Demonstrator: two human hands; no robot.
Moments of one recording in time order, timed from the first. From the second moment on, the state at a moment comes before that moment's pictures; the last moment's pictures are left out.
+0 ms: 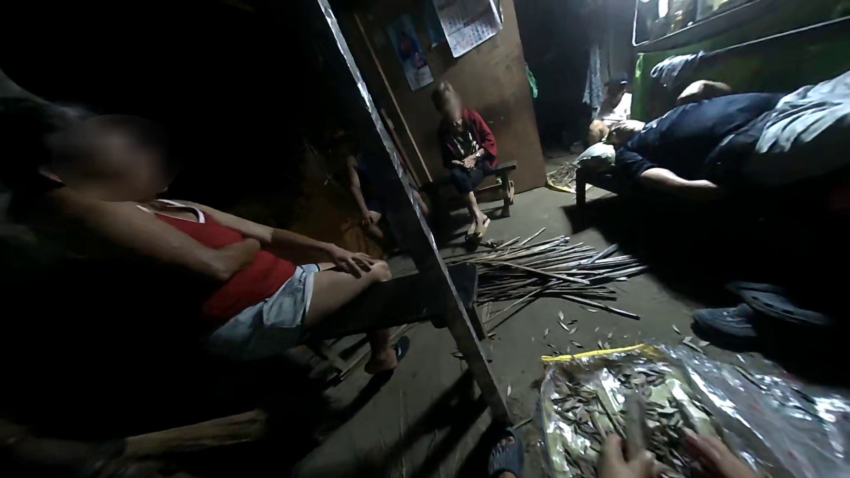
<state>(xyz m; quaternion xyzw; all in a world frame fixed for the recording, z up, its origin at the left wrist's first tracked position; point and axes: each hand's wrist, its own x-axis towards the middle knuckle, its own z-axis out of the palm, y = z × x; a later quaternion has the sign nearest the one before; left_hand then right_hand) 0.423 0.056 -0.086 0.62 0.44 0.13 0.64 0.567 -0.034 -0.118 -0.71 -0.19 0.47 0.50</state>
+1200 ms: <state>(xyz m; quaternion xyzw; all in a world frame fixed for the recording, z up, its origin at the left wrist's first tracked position) 0.432 0.061 -0.092 0.59 0.43 0.19 0.66 0.545 -0.021 -0.083 -0.63 -0.27 0.50 0.54</state>
